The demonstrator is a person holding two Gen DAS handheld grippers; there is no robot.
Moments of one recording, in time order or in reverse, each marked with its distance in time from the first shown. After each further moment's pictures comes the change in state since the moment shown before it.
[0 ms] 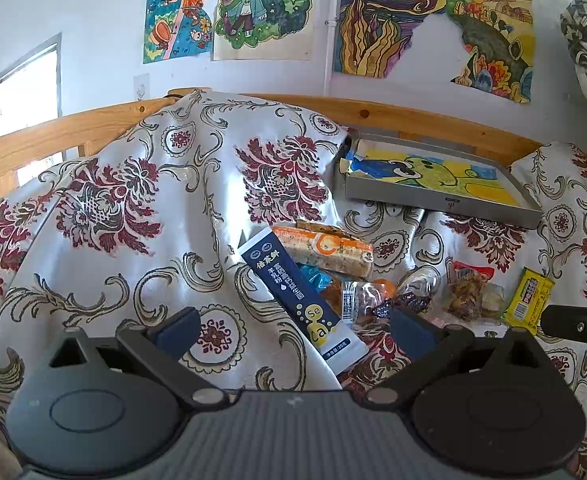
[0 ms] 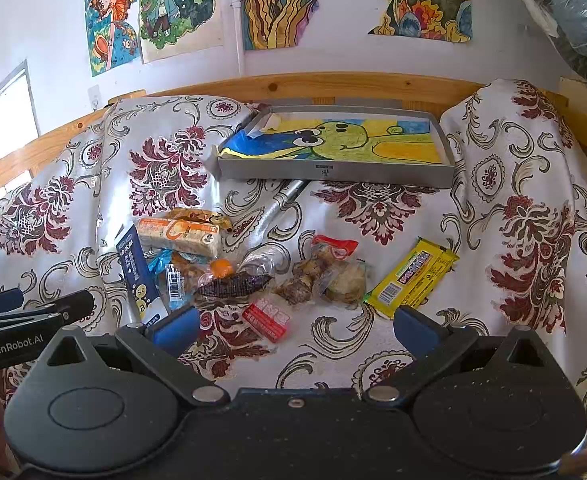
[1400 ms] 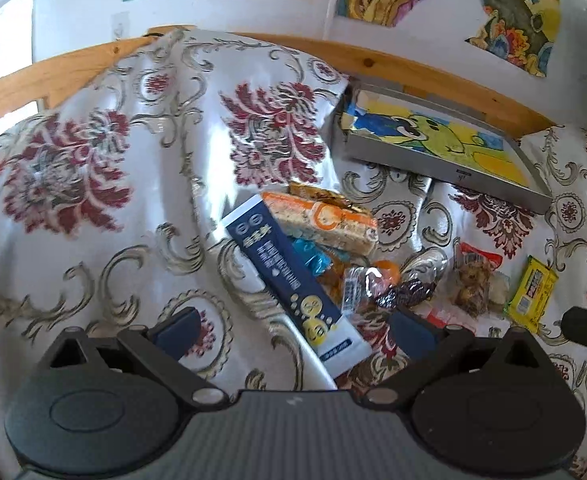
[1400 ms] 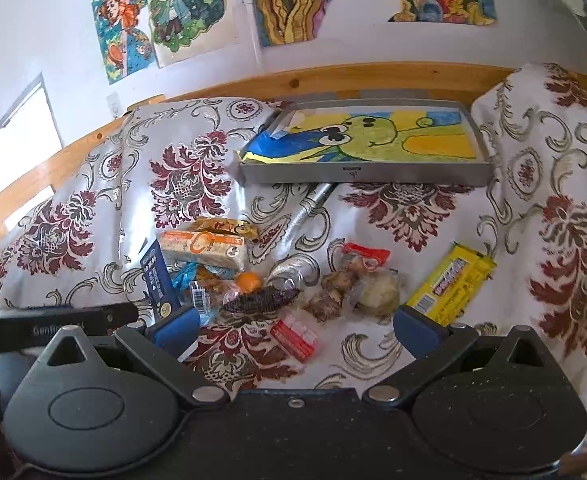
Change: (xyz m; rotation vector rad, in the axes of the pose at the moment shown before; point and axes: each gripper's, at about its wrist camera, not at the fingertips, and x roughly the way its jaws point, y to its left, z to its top) left arm 0.057 0.020 0.026 -0.029 0.201 -0.090; right arm 0.022 -0.008 0.026 0.037 0.032 0.115
